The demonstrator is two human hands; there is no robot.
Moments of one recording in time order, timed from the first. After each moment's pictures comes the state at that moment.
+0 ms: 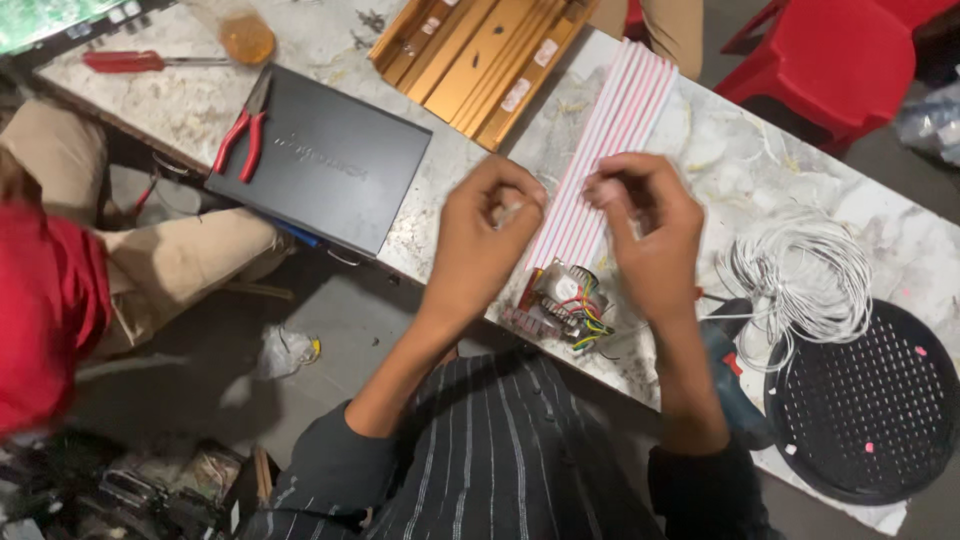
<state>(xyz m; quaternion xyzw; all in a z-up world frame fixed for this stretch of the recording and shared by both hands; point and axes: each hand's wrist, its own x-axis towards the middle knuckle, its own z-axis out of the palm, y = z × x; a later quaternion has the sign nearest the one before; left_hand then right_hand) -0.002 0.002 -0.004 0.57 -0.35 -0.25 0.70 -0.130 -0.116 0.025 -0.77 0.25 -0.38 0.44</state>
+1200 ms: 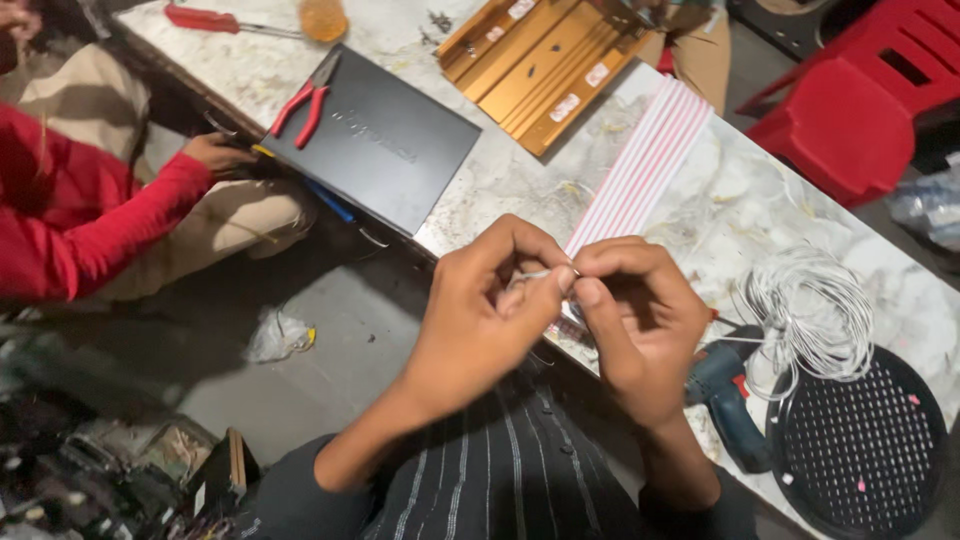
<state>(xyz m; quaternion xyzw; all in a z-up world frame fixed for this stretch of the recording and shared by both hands) -0.032 0.117 0.064 0.56 -0.32 -0.30 0.70 -0.154 0.002 0.049 -0.69 0.12 -0.36 0.62</state>
